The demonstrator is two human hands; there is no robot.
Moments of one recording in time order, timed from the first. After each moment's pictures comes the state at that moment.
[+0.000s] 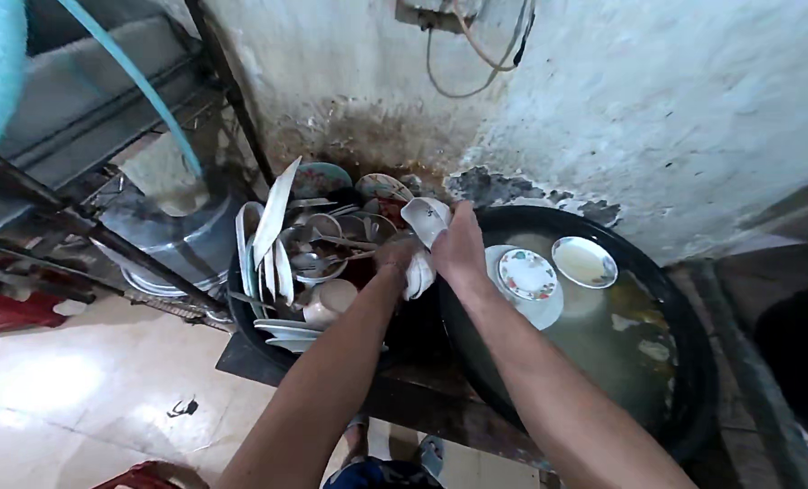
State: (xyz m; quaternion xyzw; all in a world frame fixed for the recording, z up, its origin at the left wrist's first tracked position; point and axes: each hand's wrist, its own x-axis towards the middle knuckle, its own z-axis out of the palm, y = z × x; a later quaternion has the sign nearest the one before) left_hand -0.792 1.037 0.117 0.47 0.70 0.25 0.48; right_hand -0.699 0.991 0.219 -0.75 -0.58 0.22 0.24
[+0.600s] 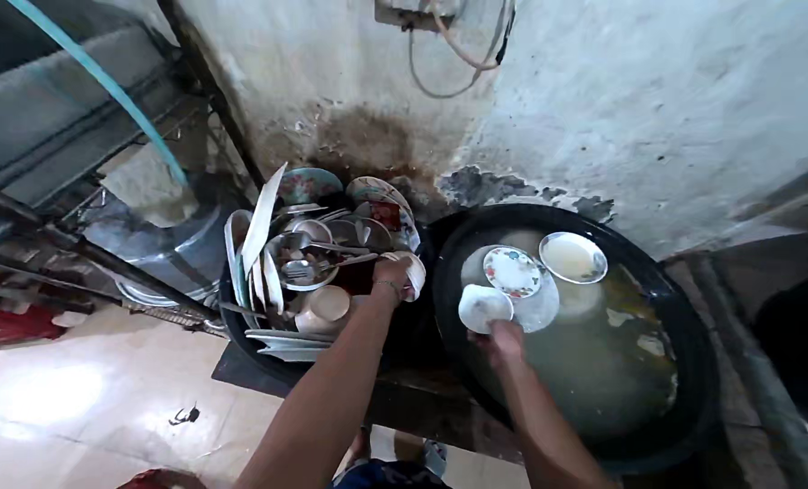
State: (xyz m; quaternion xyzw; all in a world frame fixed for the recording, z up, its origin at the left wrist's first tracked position) left_hand -0.780 1.019 0.099 0.23 0.67 0.34 0.62; right_hand -0.588 0.912 0.072 -0.76 -0.16 0.45 0.45
